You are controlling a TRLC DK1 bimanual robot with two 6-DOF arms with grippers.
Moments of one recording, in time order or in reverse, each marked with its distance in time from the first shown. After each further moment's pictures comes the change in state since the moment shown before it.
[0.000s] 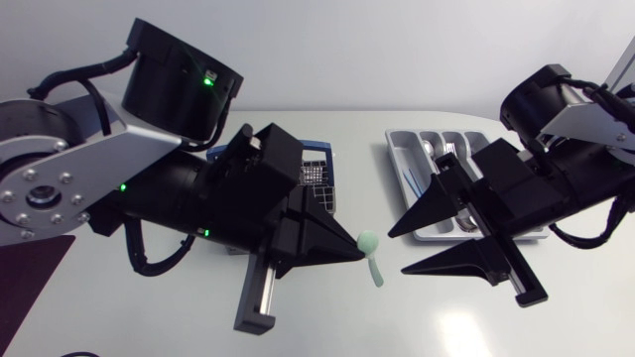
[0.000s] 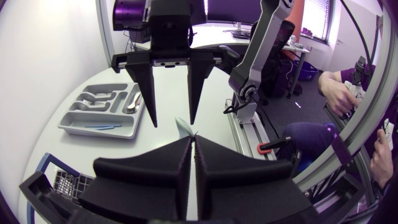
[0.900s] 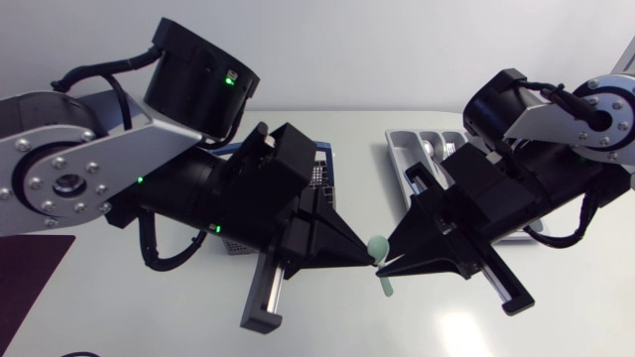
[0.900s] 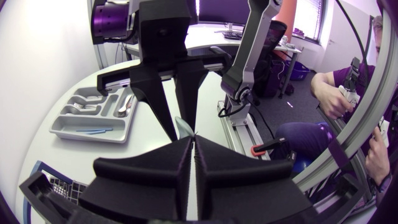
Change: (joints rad) left arm -0.003 0.048 0.037 -0.020 0.053 0.021; right arm 0.112 0.064 0.031 -0.025 -0.034 0.013
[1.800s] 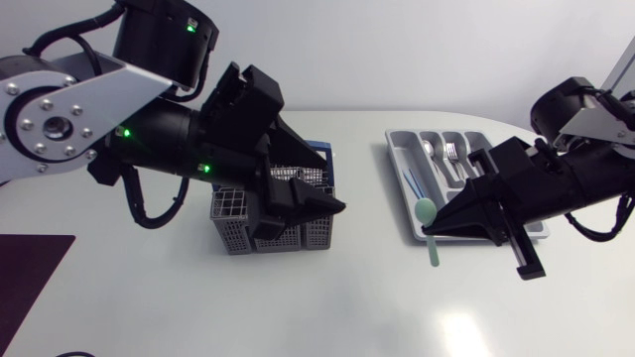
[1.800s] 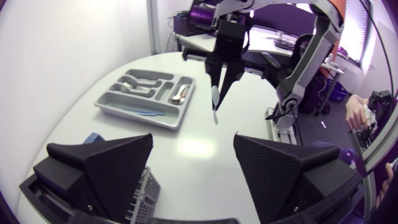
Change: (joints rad) left arm 0.150 0.015 0.071 0.014 -0.177 -0.120; right arm -0.349 -0.003 -0.052 0.074 0.115 -0.084
